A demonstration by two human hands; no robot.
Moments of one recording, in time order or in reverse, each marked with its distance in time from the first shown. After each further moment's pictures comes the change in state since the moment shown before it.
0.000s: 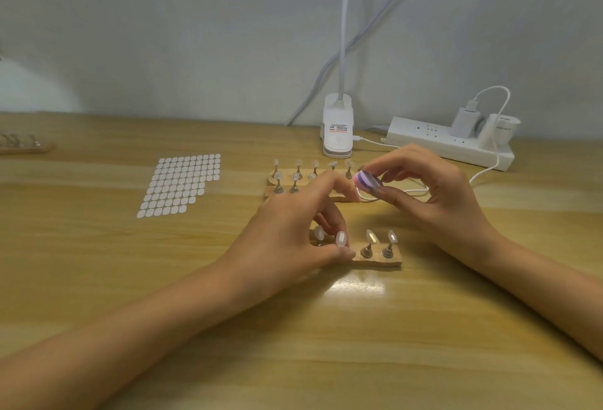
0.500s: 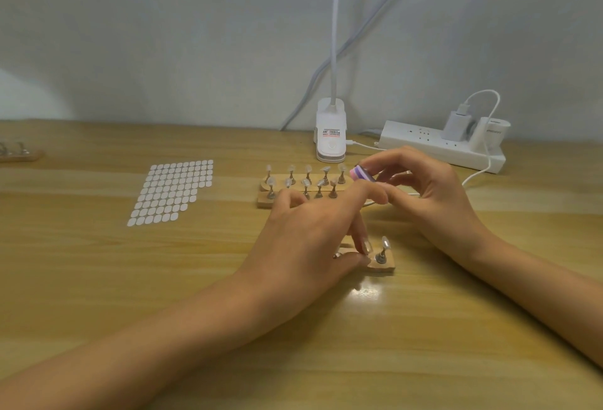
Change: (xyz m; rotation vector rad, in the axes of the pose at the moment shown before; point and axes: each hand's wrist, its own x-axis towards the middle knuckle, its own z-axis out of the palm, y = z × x) left_hand 0.007 0.013 0.018 0.338 0.093 0.212; right_hand 0.004 0.000 -0.001 0.165 0.031 0.163
